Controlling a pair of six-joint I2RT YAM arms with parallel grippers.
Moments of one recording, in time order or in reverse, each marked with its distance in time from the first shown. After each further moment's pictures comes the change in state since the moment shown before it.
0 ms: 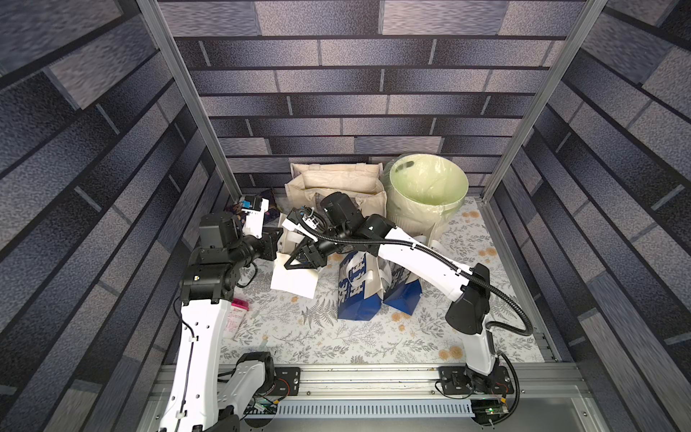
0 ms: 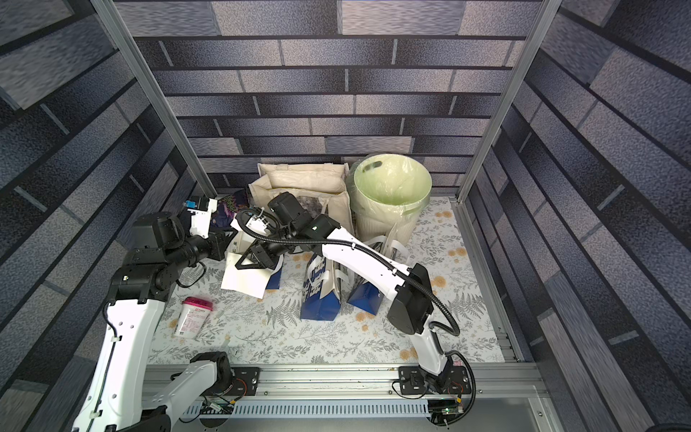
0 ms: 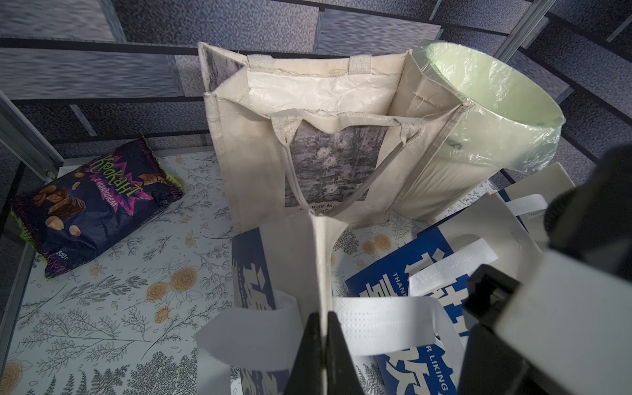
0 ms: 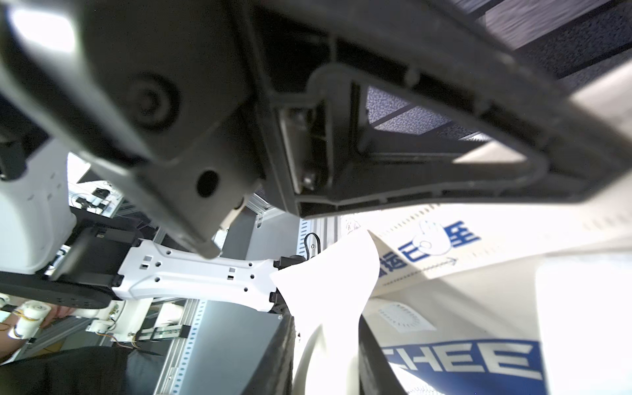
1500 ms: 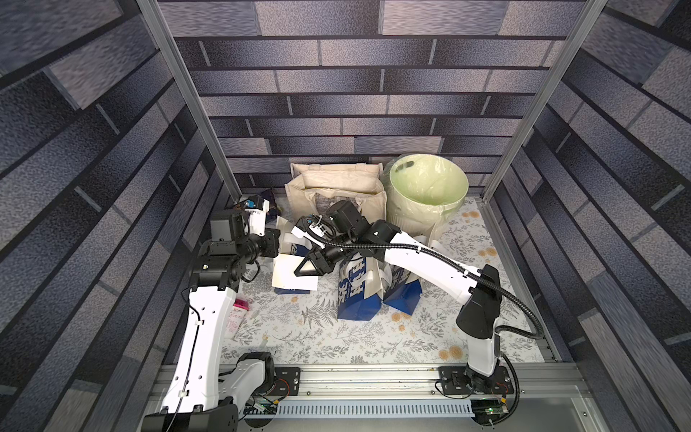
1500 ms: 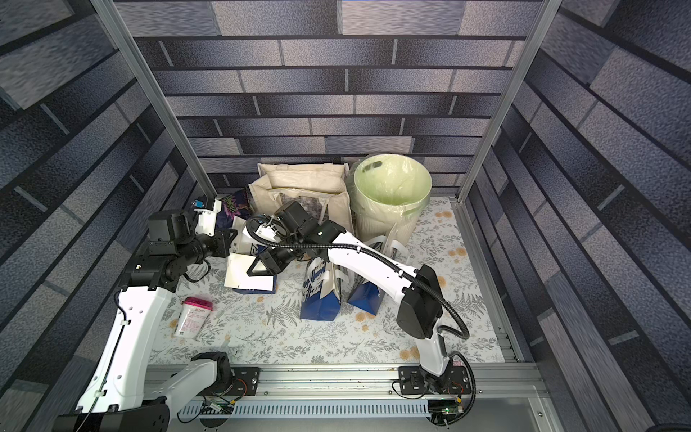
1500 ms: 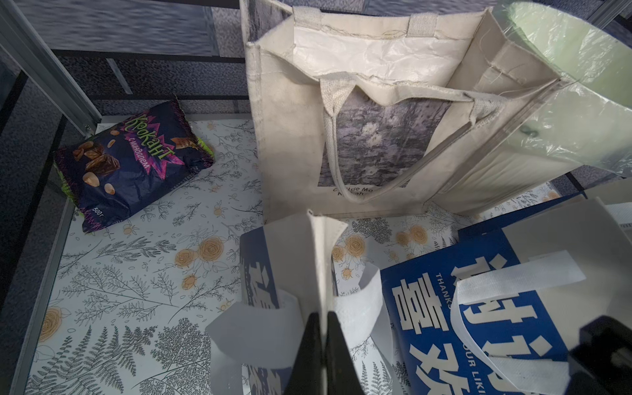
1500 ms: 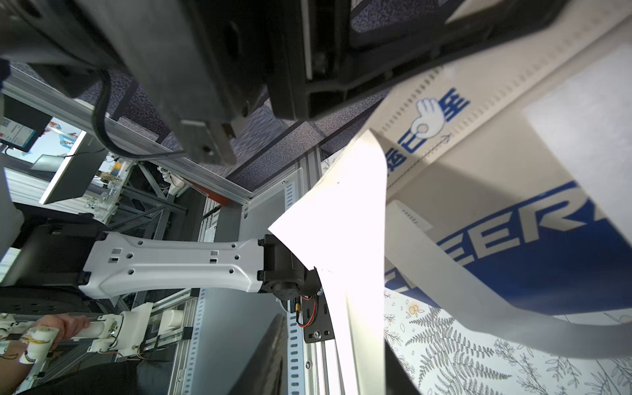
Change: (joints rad) left arm -0.016 0.061 -0.029 0.003 -0.137 -0.024; right arm -0.002 -0.087 -0.168 -0.002 0.082 0.064
